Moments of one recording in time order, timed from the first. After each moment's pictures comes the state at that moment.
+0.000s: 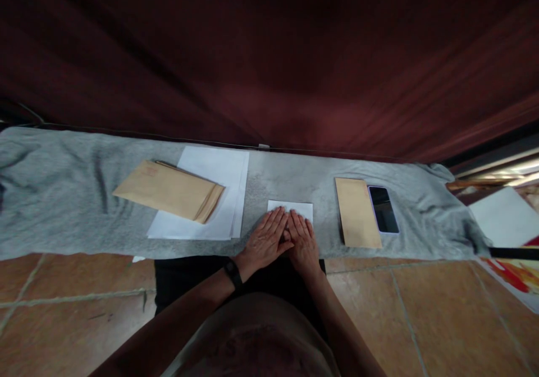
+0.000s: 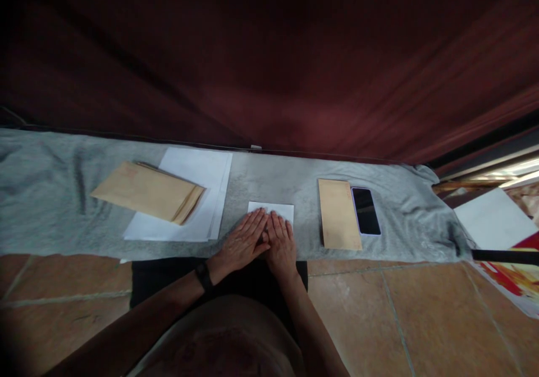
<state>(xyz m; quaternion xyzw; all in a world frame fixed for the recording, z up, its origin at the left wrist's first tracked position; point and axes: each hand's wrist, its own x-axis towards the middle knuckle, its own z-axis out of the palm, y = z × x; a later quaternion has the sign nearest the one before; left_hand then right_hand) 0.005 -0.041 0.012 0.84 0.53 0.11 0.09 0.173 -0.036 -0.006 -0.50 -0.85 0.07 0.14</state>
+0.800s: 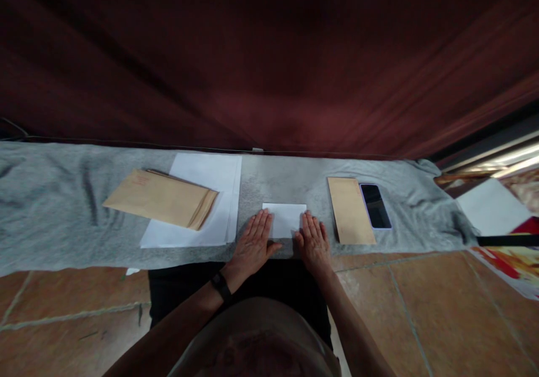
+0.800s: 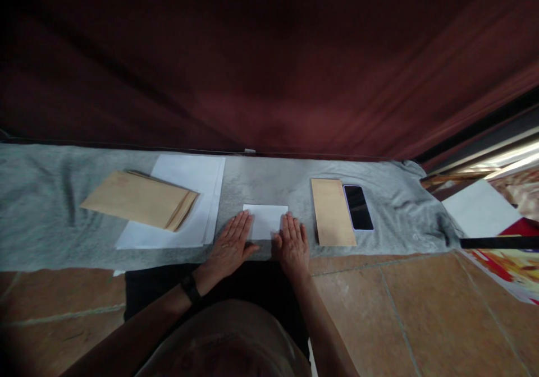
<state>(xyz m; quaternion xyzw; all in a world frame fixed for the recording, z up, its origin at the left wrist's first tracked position) -0.009 -0.053 0.007 0.81 0.58 0.10 0.04 0.212 -0.036 -0.014 -0.57 -0.80 0.02 0.18</state>
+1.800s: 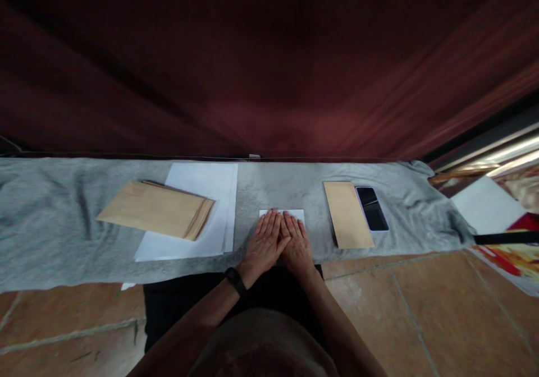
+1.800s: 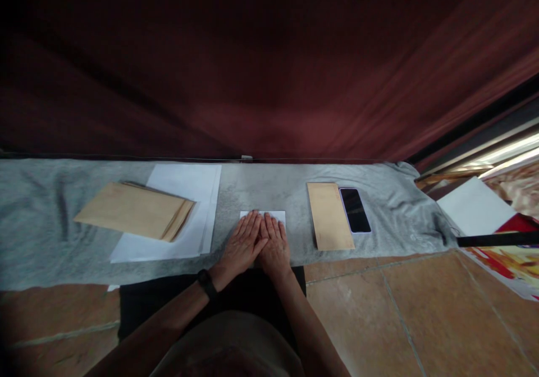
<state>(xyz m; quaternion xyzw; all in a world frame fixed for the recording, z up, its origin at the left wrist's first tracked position) 0.024 -0.024 0.011 0.81 0.57 0.13 0.06 0.163 -0.023 -0.003 -0.51 -0.85 0.03 0.14</state>
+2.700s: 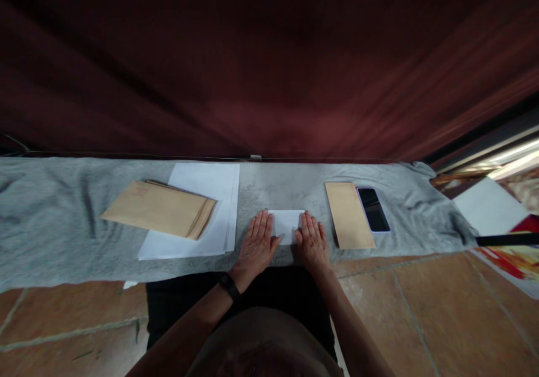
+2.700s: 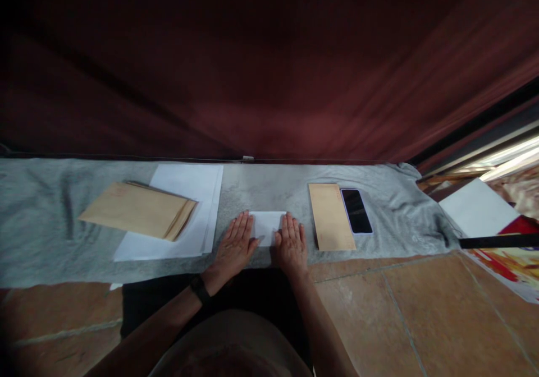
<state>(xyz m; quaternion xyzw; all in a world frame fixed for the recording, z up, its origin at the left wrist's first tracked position) 0.006 -0.034 0.002 0.78 0.61 0.10 0.00 0.203 -0.018 -0.021 -0.59 -0.79 -0.03 0.18</state>
